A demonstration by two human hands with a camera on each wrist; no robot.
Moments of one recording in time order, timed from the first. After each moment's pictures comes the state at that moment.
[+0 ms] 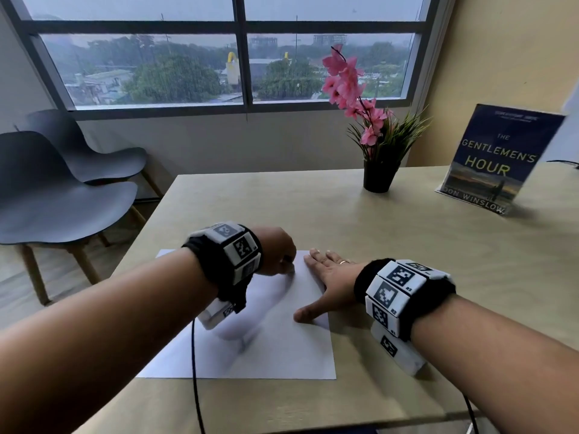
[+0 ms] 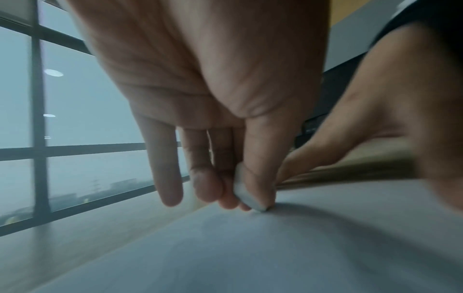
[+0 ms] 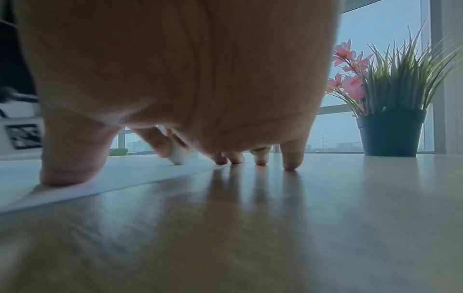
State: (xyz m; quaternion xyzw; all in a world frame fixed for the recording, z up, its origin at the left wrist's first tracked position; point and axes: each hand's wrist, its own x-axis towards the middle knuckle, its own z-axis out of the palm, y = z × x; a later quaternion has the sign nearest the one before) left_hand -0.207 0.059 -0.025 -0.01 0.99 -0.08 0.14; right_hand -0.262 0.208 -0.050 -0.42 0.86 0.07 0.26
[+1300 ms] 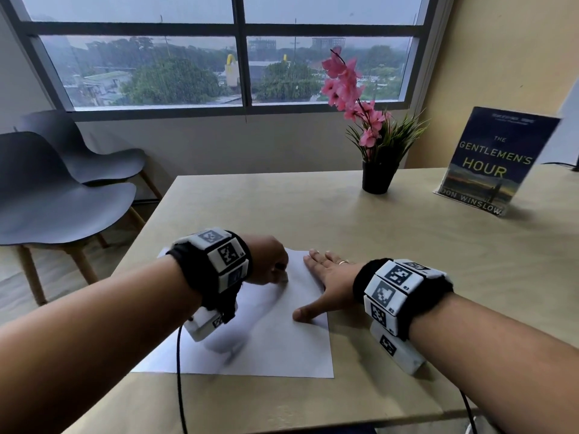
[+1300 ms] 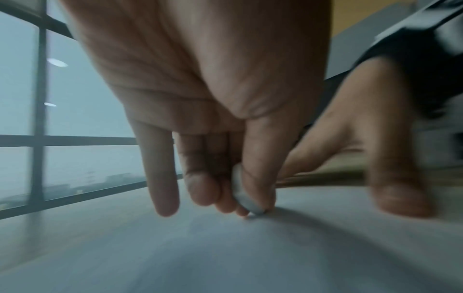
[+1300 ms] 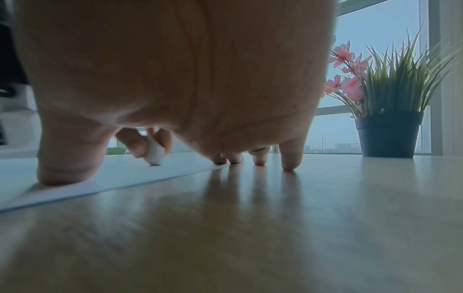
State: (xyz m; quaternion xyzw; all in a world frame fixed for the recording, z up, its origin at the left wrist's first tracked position) left_hand -0.189 0.057 -0.028 -0.02 0.98 -0.07 0.16; right_hand -0.261 0.209 -0.049 -0.42 0.86 0.08 0.26
